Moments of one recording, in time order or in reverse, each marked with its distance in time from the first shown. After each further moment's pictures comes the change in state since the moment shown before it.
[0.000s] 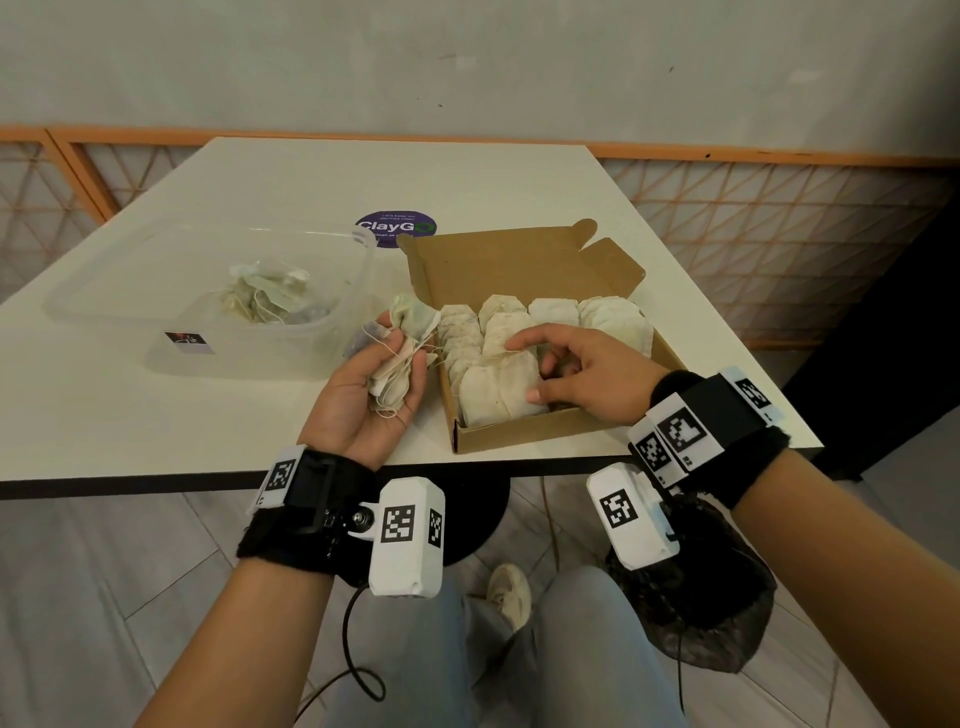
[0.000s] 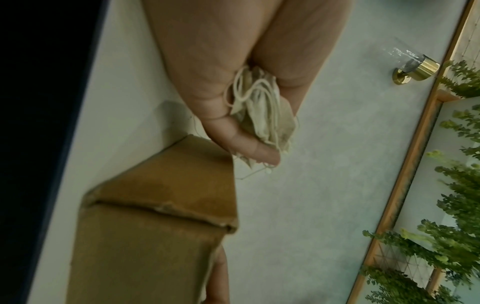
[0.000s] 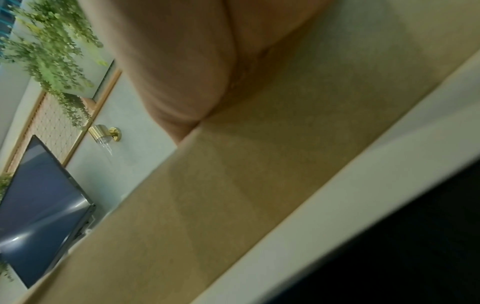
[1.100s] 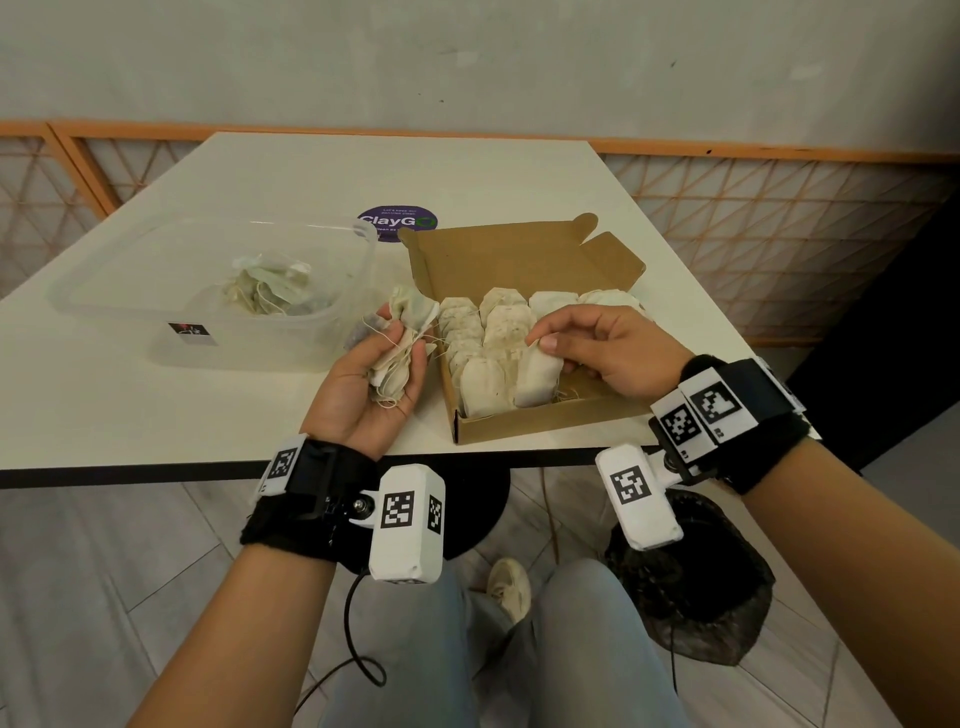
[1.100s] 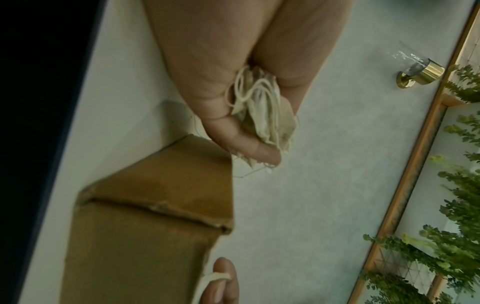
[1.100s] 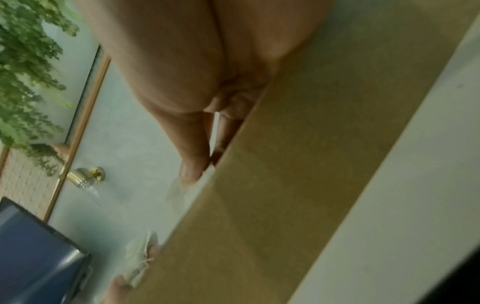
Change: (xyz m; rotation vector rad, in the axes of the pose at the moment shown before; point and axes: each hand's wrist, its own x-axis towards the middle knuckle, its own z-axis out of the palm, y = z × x) left_hand 0.001 0.001 -0.002 -0.027 -0.013 0.005; right_hand -0.009 -0.006 -0.009 0.273 0.103 -0.030
